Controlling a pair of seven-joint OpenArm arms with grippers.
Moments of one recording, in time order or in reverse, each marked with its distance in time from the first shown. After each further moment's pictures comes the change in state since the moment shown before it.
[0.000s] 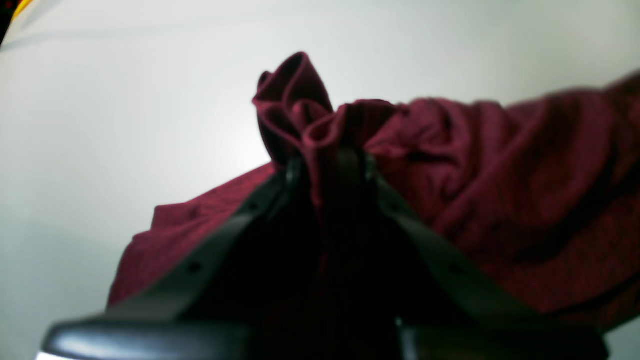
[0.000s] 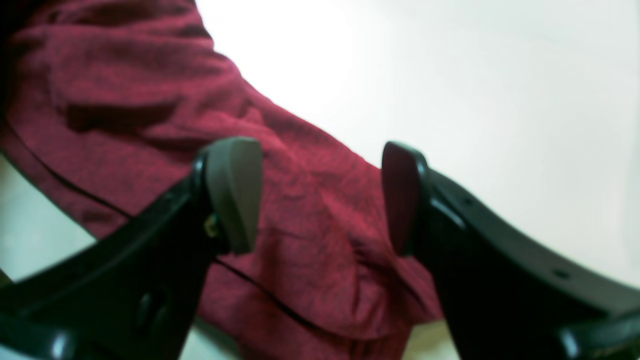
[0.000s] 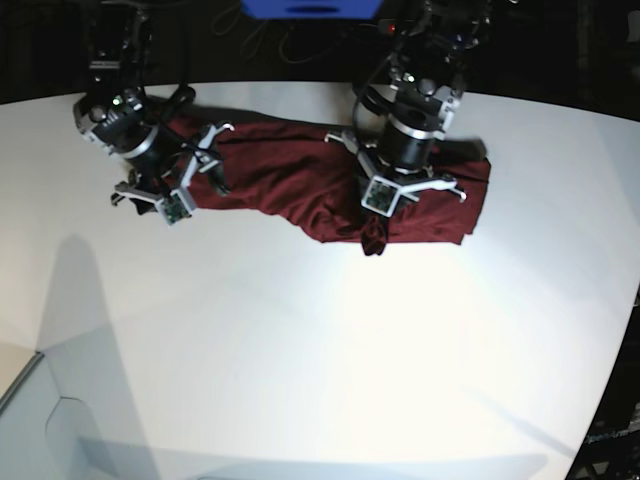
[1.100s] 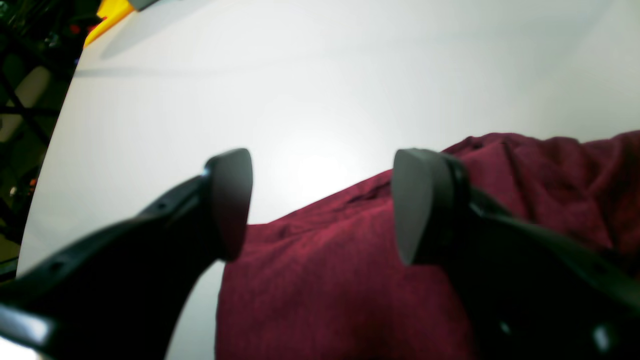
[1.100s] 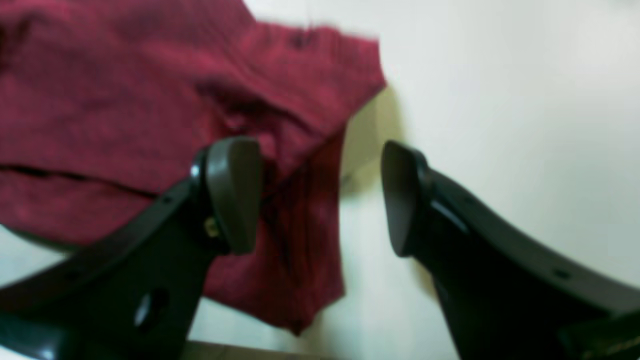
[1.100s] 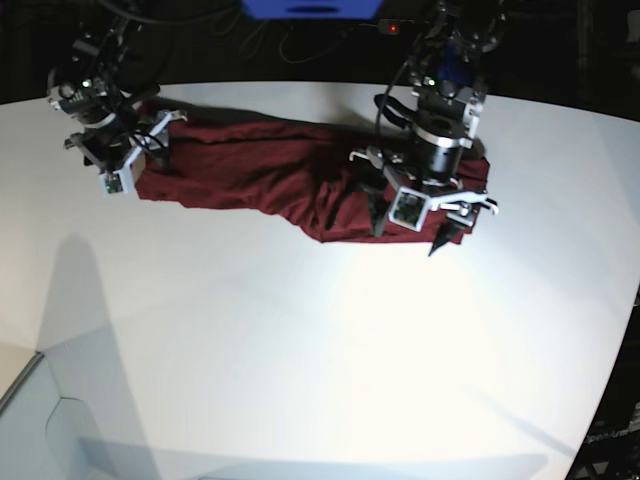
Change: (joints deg) left arm 1.0 -0.8 -5.5 5.7 3.4 -0.2 -0.3; right arm -0.3 -7.3 20.0 -4.0 -0.3 0.0 -8.9
